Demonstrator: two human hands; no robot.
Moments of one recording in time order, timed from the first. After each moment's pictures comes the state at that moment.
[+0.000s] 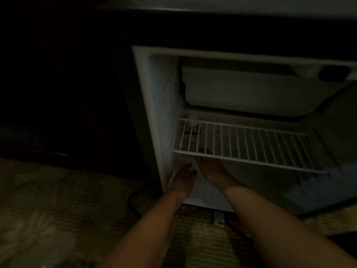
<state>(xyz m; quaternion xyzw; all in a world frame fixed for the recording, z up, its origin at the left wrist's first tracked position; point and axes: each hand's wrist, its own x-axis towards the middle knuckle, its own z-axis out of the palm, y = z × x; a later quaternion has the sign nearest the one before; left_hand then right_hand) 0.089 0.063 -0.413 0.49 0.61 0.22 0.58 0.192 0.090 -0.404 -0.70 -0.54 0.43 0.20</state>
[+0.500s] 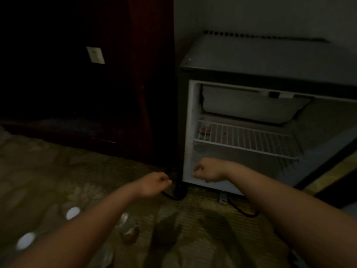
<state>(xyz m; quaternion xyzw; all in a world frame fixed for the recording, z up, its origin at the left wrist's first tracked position) -0.055 -0.048 -0.304 0.67 0.61 0.00 0.44 0.139 -0.016 -0.268 -0.58 -0.71 0.37 -0.15</state>
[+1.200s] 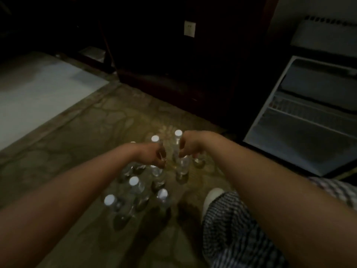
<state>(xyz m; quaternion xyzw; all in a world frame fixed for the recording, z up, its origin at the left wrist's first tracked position) -0.259 -0.293 -0.201 0.62 0.67 -0.10 0.40 -0.112 -0.231 -0.178 -0.44 -0.80 0.35 -0.19</state>
